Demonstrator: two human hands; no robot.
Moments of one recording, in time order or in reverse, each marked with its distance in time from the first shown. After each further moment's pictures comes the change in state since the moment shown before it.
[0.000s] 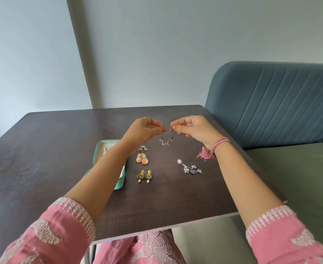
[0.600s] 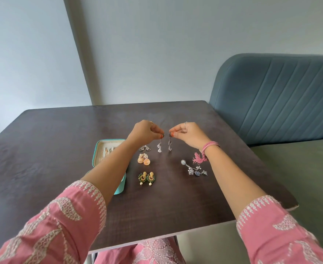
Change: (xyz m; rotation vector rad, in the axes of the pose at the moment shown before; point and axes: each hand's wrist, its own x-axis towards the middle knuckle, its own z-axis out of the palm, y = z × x) left_hand 0.046 -0.033 0.001 0.532 -0.004 -0.009; right_hand 0.047 0.053 0.023 -0.173 0.004 0.045
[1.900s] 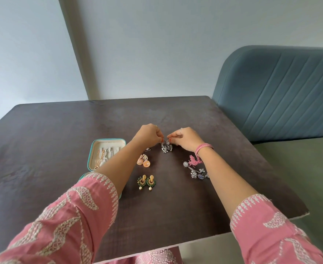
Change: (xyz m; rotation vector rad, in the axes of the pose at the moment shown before) left_hand 0.035 -0.018 0.028 0.200 -0.085 -0.030; right_hand 0.029 0.027 0.023 -0.244 -0.036 0.068
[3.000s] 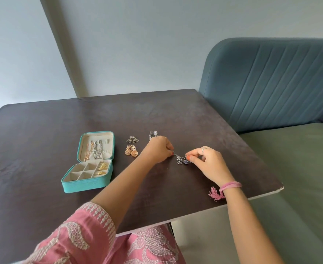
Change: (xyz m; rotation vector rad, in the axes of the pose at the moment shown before) left_hand -0.065 0.056 0.049 -0.057 -0.097 0.044; right_hand -0.144 0.053 -0.014 0.011 0.281 -0.007
